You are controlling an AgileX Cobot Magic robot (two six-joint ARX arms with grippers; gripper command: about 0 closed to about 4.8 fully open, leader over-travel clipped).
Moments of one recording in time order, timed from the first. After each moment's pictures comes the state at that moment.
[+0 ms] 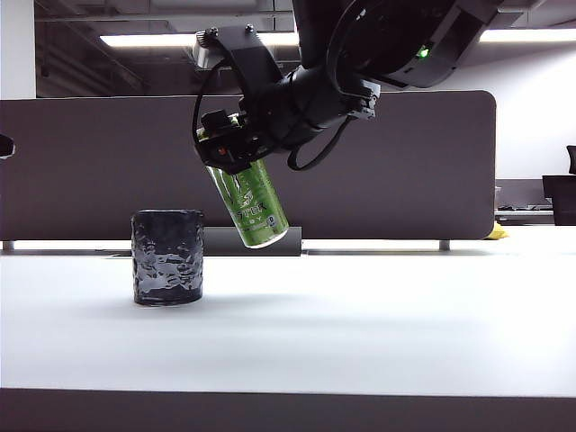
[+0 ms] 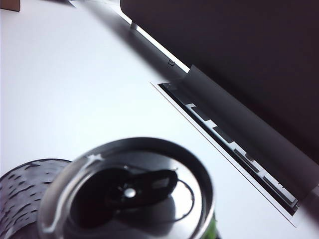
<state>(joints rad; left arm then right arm) -0.49 0.00 0.01 -0.03 0.02 0.05 0.72 1.89 1.15 0.59 -0.04 -0.39</state>
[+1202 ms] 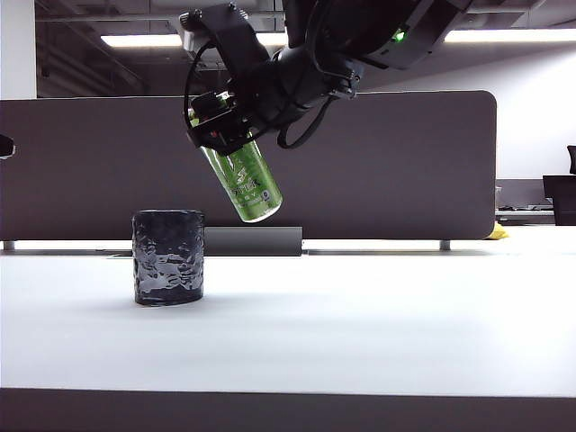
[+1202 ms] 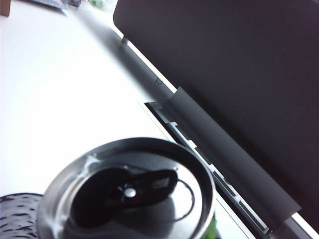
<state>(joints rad) -0.49 0.00 0.01 -0.03 0.02 0.05 0.73 1.90 1.25 0.55 -0.03 -0.49</state>
